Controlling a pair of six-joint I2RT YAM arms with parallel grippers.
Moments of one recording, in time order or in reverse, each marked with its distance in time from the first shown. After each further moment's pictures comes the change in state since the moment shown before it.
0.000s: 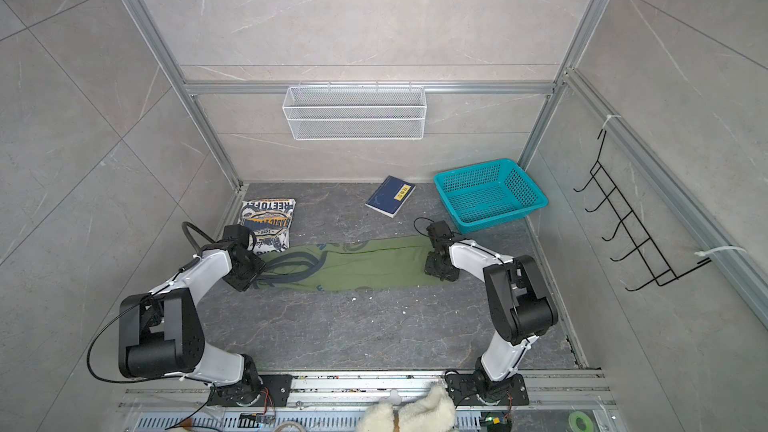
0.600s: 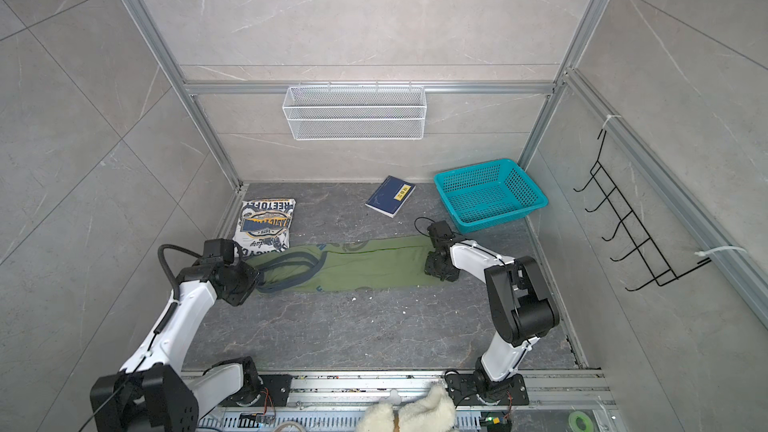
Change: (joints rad) left arm 0.021 -0.424 -0.139 -0.168 0.193 -0.040; right arm -0.003 -0.011 -0.006 0.004 -0.020 0.000
